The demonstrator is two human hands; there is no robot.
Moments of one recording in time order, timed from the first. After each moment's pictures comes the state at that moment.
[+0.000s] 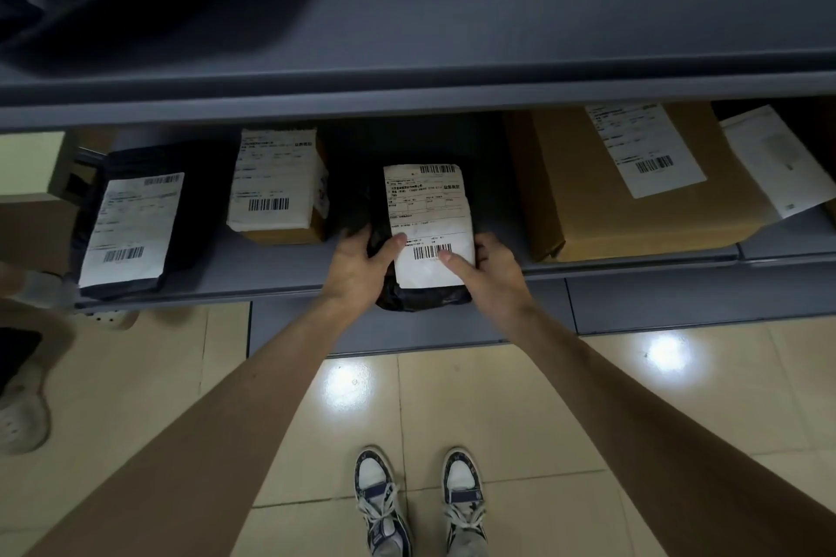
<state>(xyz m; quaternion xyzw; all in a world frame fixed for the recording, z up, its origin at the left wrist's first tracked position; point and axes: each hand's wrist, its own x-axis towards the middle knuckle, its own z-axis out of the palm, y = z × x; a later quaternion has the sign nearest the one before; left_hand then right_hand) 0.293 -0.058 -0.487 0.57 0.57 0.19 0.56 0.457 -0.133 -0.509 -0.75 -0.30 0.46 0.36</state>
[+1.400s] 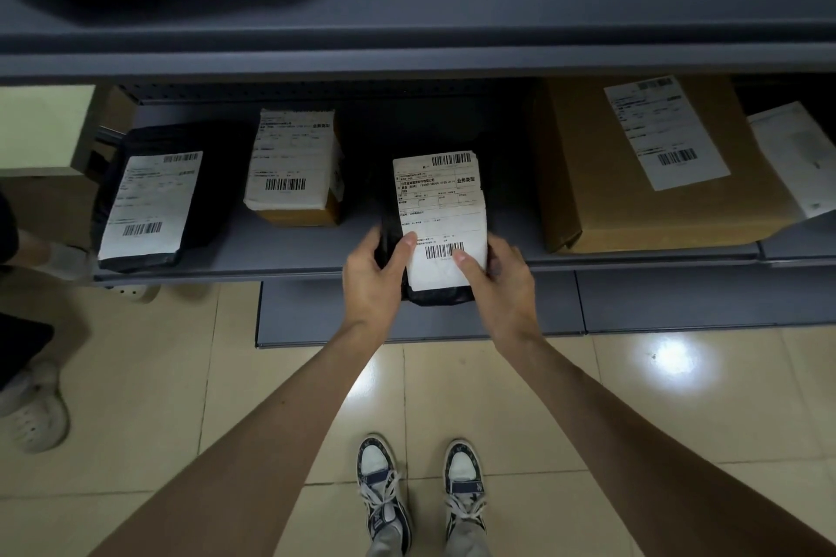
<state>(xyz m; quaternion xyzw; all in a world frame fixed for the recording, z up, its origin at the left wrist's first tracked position) 0.293 -0.098 -0.498 0.51 0.58 0.33 0.54 0.434 -0.157 -0.515 -0.75 -0.31 0.37 0.45</state>
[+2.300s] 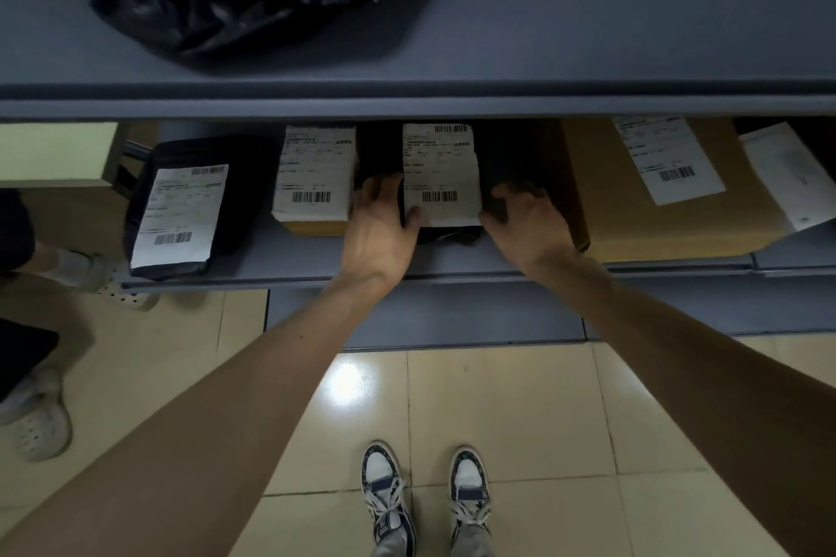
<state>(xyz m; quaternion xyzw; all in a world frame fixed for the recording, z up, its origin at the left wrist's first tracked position) 0.288 -0.034 -0.454 0.75 0.57 0.15 0.29 0.469 -0.089 -0.440 -0.81 -0.54 0.23 0.09</state>
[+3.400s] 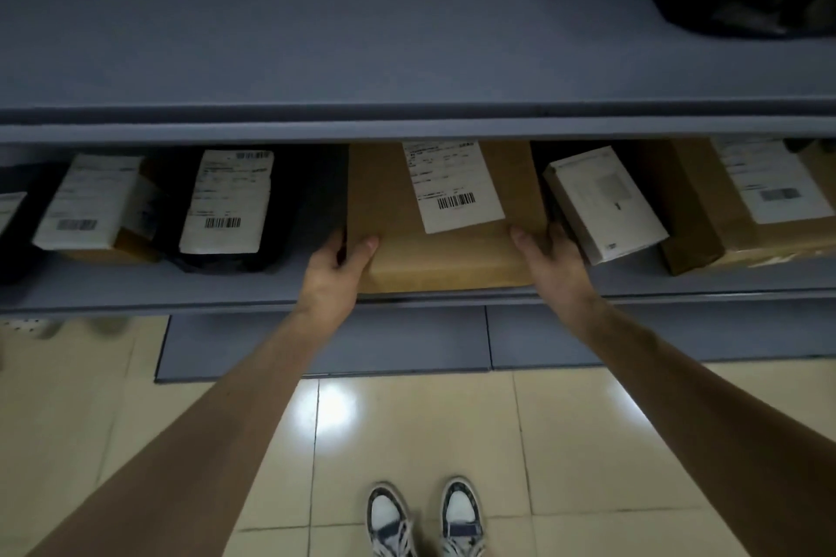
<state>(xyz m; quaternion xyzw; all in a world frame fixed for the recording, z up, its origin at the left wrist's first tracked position) 0.506 -0.131 -0.475 0.52 0.61 0.27 0.54 0.753 -0.208 -0.475 -0.78 -0.29 0.40 0.39</state>
